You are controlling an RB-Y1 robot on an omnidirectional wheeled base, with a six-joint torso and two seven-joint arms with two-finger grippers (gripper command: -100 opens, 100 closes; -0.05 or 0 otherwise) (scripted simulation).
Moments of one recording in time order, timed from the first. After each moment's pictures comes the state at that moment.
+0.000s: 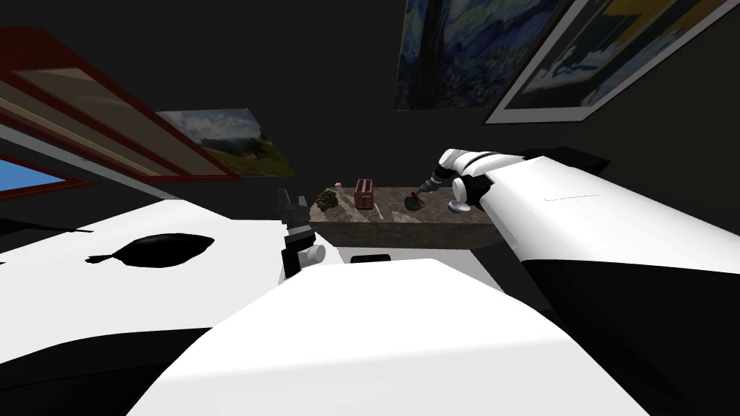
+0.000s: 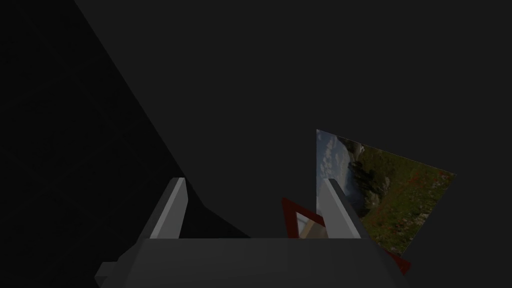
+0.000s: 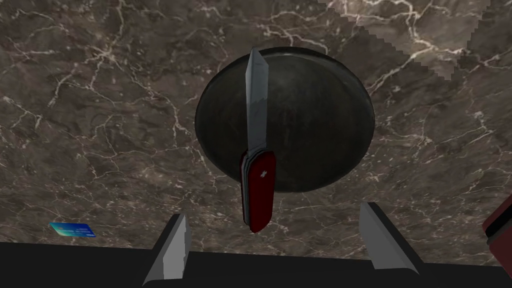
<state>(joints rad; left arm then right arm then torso) 0.45 -0.04 0.06 -2.26 0.12 -0.41 -0.11 1.51 -3.14 0.34 -0.34 -0.74 -1.18 -1.00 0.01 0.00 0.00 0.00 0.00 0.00</state>
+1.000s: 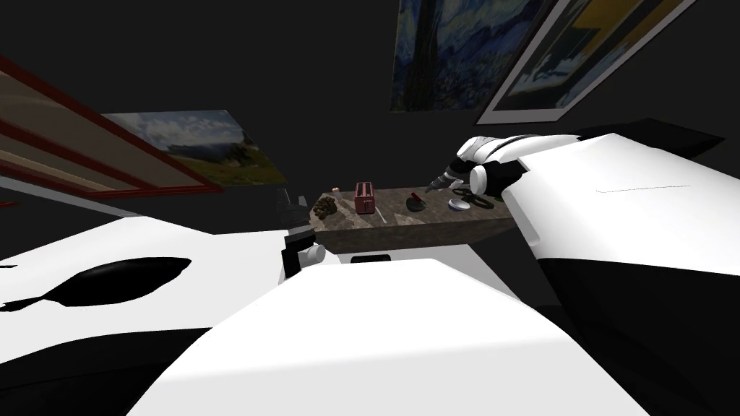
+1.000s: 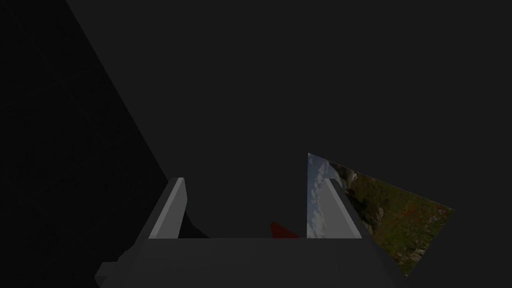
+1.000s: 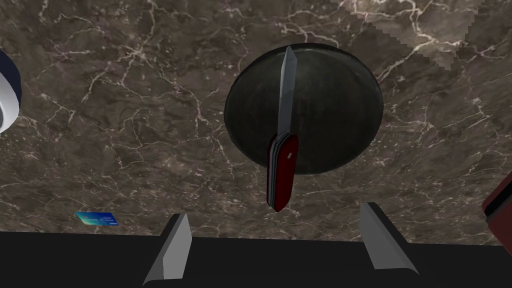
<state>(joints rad) 0.45 -0.04 0.06 -2.26 0.12 -0.41 -0.11 1.41 -3.04 0.35 -0.45 -0.74 -1.22 -0.80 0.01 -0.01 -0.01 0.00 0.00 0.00</state>
